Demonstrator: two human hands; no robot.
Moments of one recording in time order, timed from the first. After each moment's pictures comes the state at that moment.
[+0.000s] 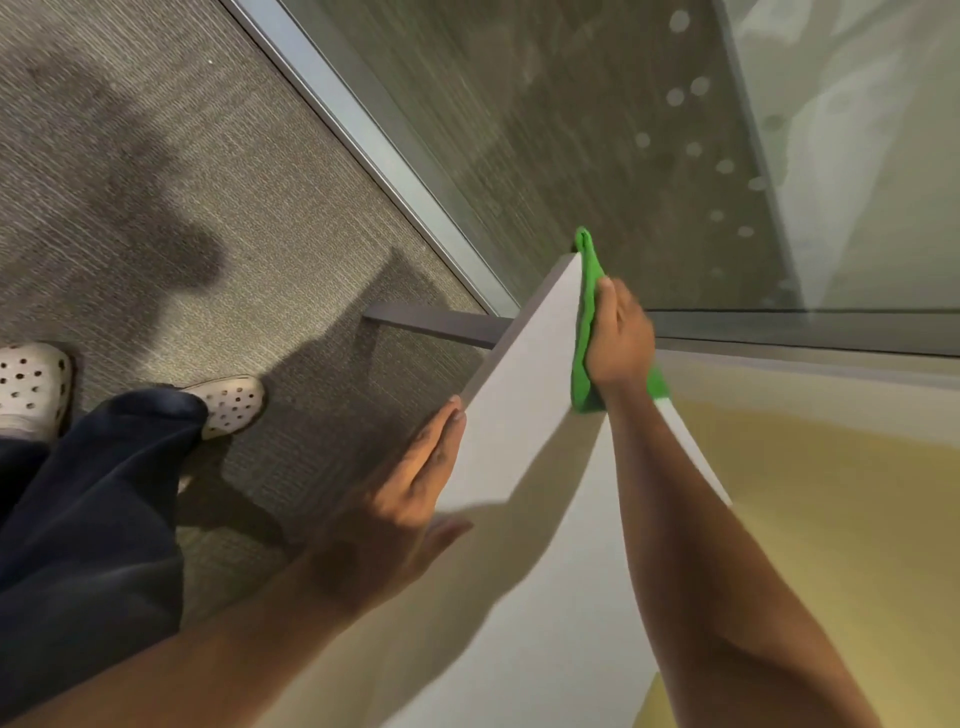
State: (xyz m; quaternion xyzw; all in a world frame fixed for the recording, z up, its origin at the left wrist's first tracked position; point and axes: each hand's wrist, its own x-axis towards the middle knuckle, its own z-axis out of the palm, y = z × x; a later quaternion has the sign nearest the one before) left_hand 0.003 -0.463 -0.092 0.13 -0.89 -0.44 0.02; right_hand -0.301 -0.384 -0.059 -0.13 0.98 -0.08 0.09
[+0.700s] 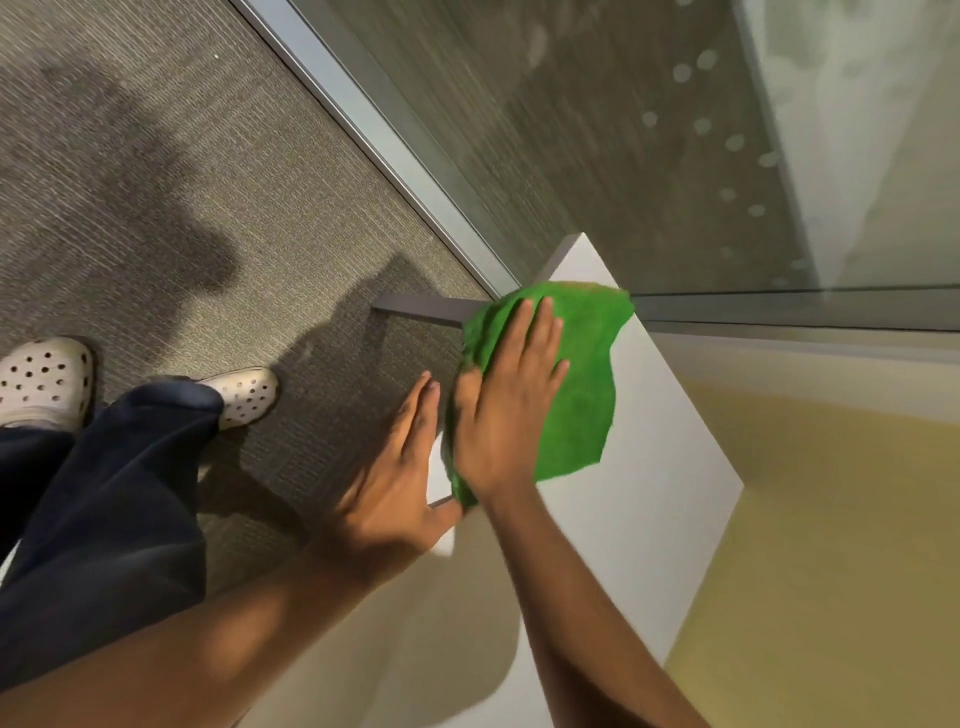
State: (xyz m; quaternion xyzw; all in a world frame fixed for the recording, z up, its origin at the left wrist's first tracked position) left_hand -0.007 -0.455 -0.107 0.21 -0.76 -0.61 -0.08; right_hand -0.131 -0.408 -0.071 -0.23 0.97 -0.04 0.12
